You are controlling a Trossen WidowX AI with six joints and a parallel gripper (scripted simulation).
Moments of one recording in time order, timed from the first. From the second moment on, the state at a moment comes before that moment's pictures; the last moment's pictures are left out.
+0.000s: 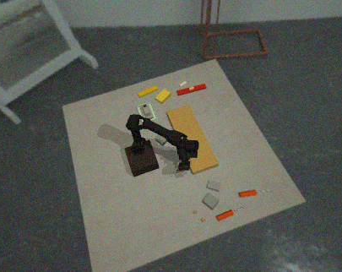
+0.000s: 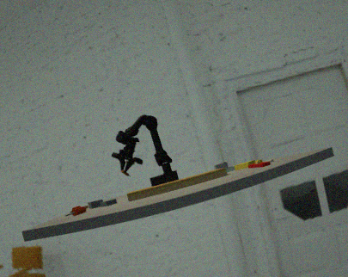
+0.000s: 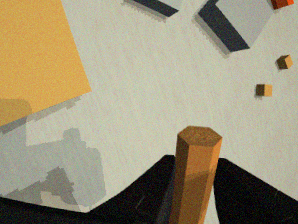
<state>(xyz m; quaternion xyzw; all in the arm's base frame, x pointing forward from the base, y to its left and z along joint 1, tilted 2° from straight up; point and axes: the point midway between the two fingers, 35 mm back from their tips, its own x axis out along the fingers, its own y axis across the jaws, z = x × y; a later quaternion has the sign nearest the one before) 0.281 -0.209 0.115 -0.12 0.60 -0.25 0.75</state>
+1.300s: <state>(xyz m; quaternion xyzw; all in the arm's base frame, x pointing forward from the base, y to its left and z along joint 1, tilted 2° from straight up) 0.210 -0.177 0.189 -0.08 0.16 -0.58 0.79</state>
